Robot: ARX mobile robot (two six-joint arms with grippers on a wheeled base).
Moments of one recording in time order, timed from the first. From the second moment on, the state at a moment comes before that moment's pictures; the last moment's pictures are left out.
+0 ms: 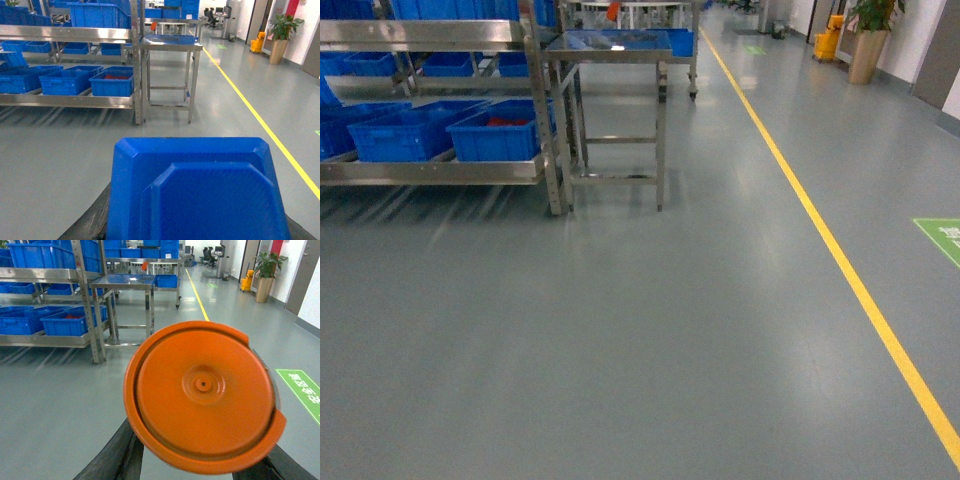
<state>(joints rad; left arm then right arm) 0.00 0.01 0.01 -0.01 0.00 0.00 0.00 0.00 0.01 -0.01 0.00 0.00</state>
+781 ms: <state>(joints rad) 0.00 0.01 0.01 0.00 0.00 0.00 0.00 0.00 0.01 0.00 0.00 0.00</state>
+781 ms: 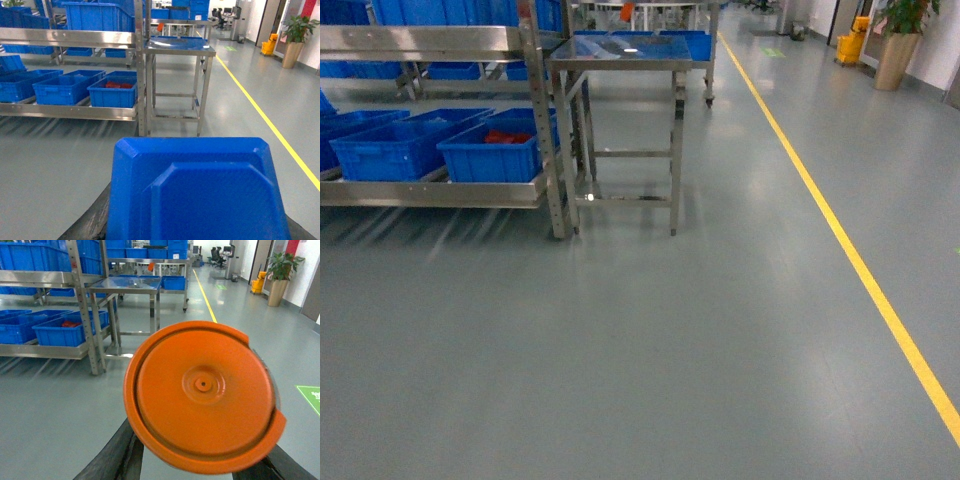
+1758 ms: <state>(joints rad) 0.00 0.01 0.01 -0.01 0.00 0.00 0.00 0.00 0.01 -0.01 0.00 0.00</state>
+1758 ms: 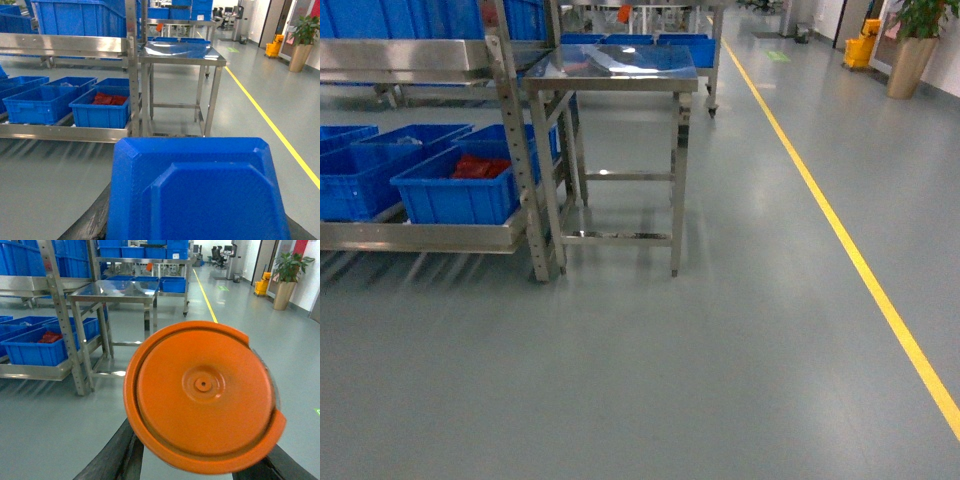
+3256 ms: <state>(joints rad) 0.00 0.01 0.01 -0.01 0.00 0.00 0.00 0.00 0.01 -0.01 0.00 0.00</state>
